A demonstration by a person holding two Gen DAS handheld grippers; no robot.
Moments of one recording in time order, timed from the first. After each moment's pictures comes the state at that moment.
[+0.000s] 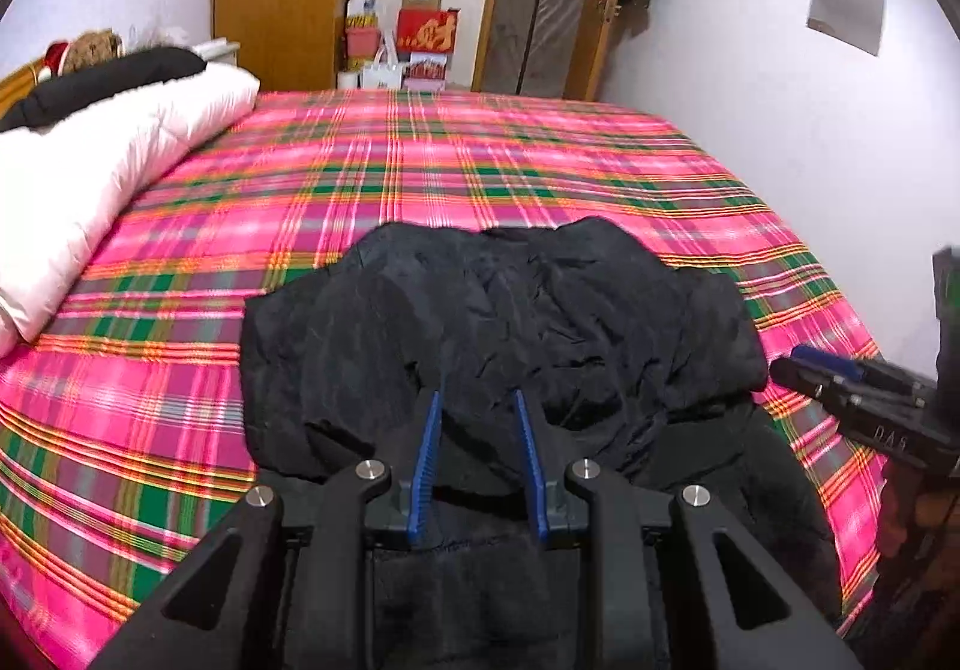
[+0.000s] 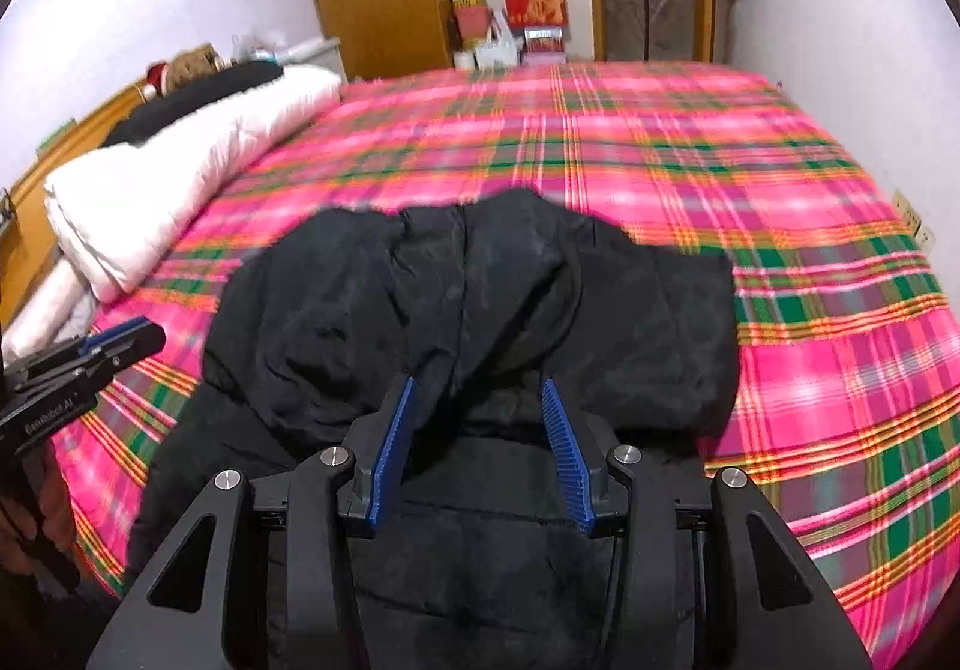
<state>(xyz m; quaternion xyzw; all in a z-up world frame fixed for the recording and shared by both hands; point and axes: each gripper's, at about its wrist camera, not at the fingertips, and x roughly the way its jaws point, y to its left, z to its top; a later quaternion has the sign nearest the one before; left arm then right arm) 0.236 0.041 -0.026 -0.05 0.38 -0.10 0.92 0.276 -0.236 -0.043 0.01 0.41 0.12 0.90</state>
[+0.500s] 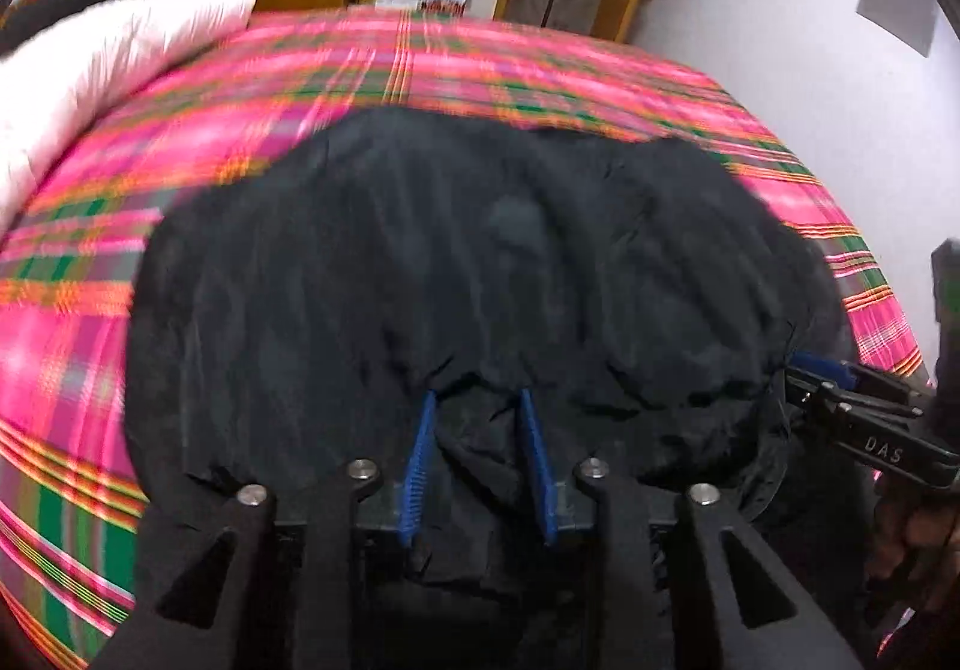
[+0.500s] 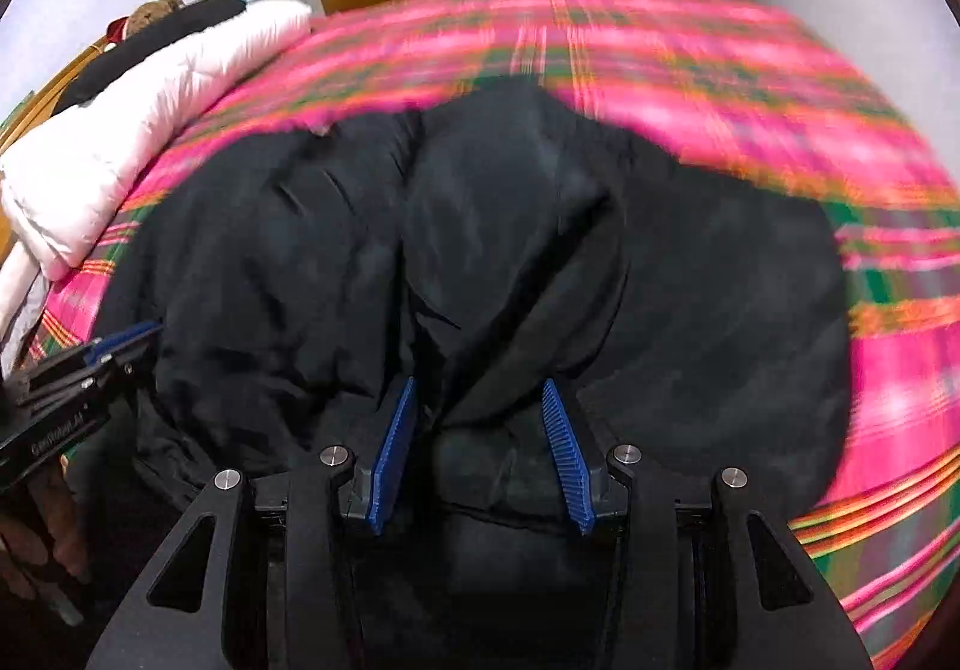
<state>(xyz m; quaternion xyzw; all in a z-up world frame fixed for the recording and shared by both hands) 0.303 0.032 -0.127 -0.07 0.45 -0.09 0.89 0.349 -0.229 -0.138 0.02 0.48 0.12 0.87</state>
